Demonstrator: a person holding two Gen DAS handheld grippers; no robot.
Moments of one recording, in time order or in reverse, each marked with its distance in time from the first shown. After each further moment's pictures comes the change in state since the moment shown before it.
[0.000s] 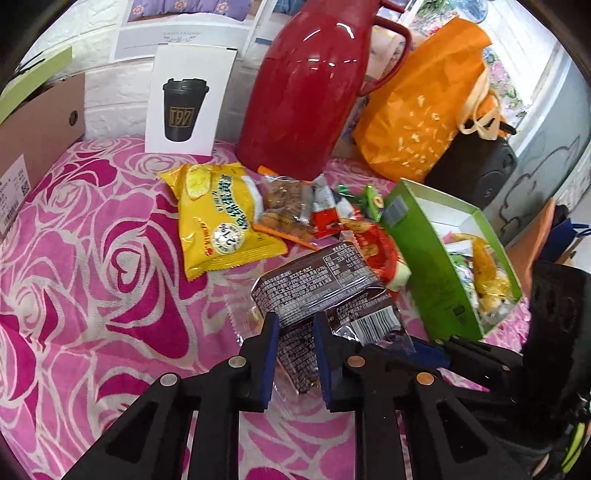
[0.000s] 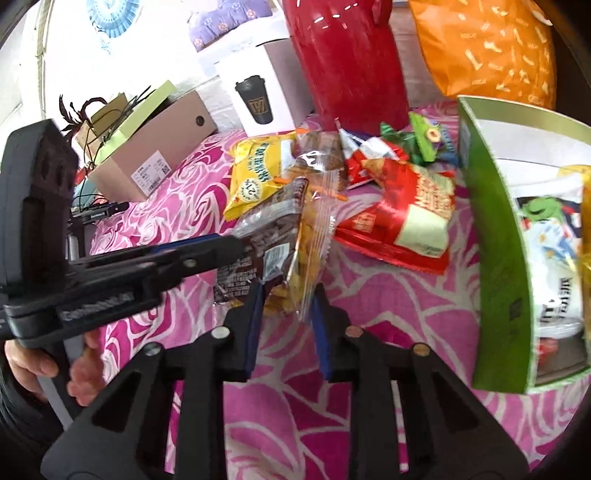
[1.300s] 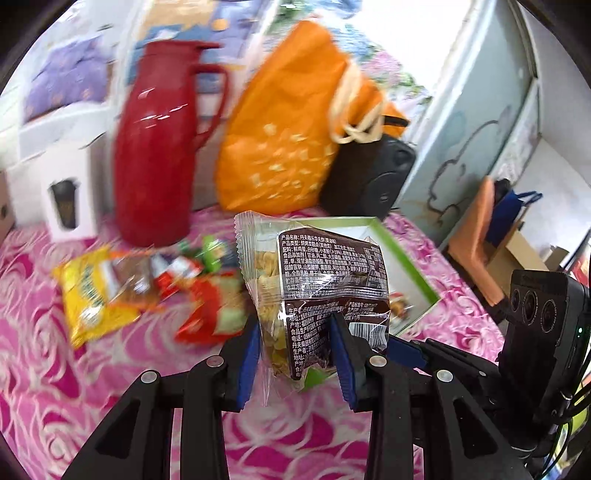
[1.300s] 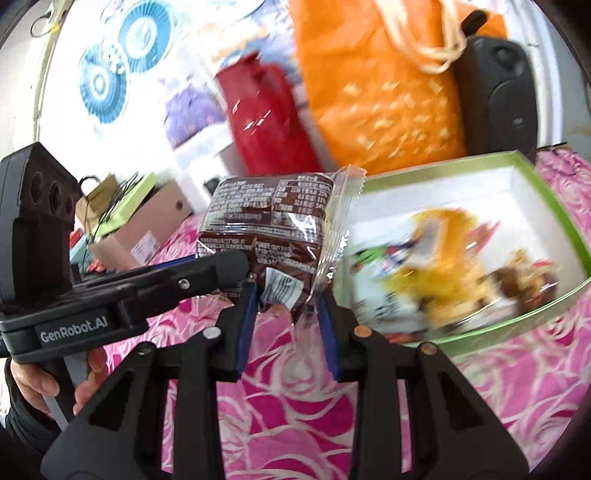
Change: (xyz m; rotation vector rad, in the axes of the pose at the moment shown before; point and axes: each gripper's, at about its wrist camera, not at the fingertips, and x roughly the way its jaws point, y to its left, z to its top) left arm -0.024 -0.145 0.028 0.197 -0.090 -0.187; right arm -0.138 -0.048 -0.009 0.108 -0.302 -0.083
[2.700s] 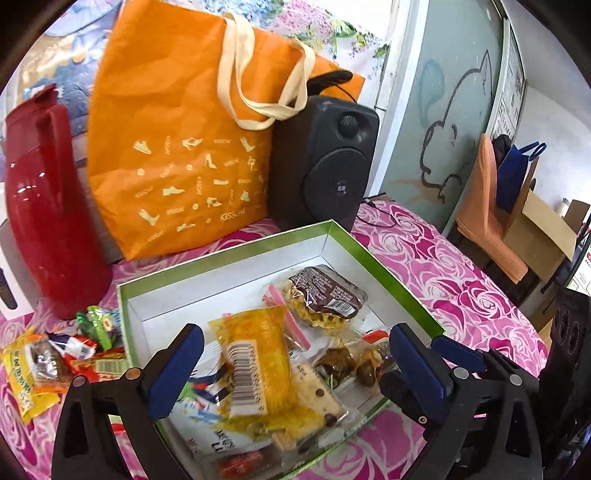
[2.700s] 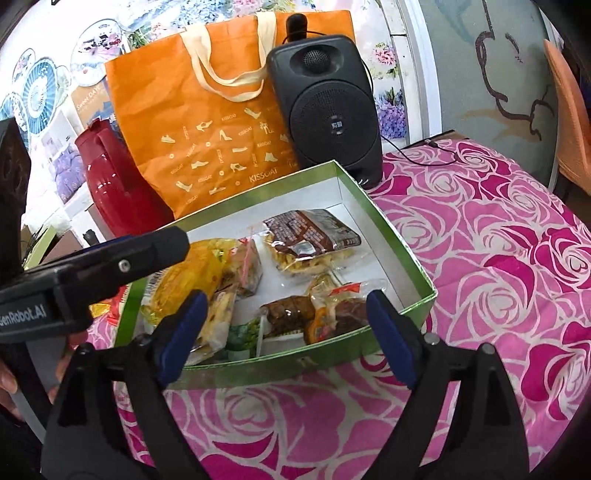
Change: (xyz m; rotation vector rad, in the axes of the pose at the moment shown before) left arm 0.105 -0.104 0.029 0.179 -0.008 0.086; right arm -0.046 -0.142 0.002 0.119 -0.091 -0.292
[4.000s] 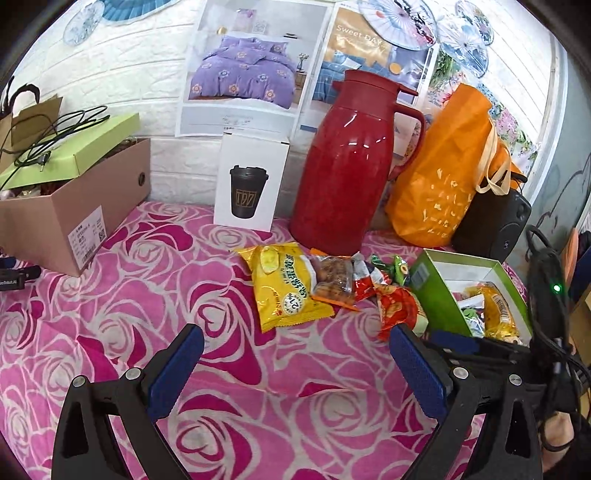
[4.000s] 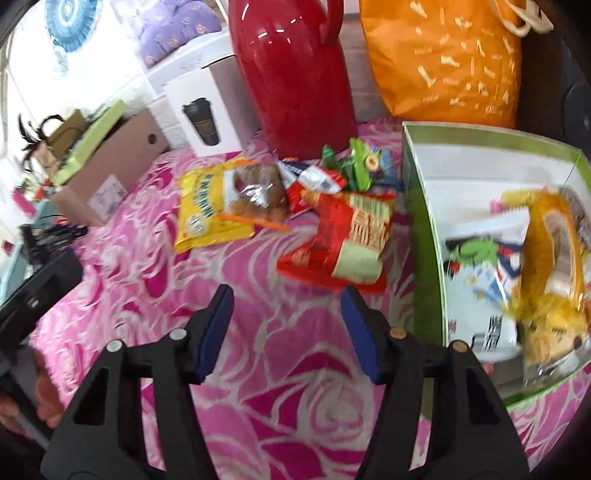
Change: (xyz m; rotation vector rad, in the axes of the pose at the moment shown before) left arm -0.158 0.241 -0.119 -0.354 -0.096 0.309; right arm 0.117 0.245 -0.042 -0.255 0.358 0.150
